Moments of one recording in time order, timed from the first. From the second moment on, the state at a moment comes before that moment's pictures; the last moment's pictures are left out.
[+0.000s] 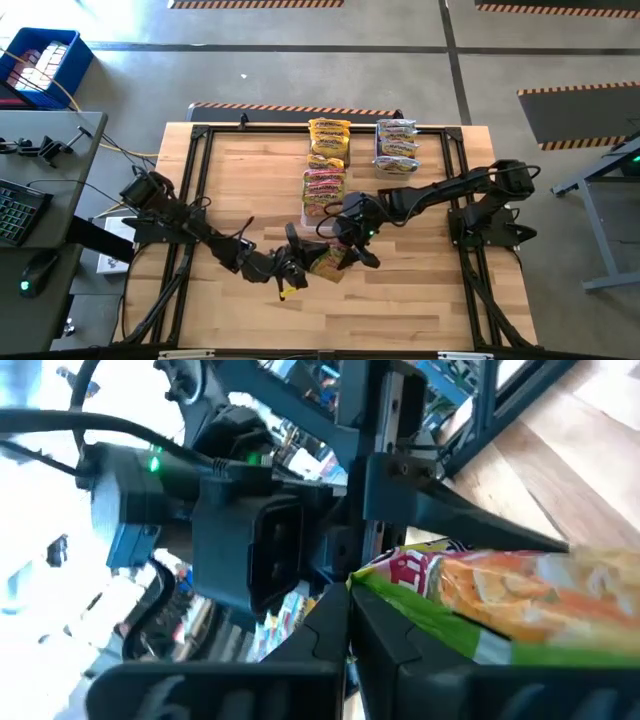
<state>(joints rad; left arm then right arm) -0.53 1.72 0.88 0.77 -0.88 0.91 0.09 1.65 1.03 -0.02 -0.66 0.13</state>
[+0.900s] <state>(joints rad) -0.36 1.06 0.44 0.42 -0.55 0.04 -0.06 1.78 1.62 -0.95 -0.21 -0.17</state>
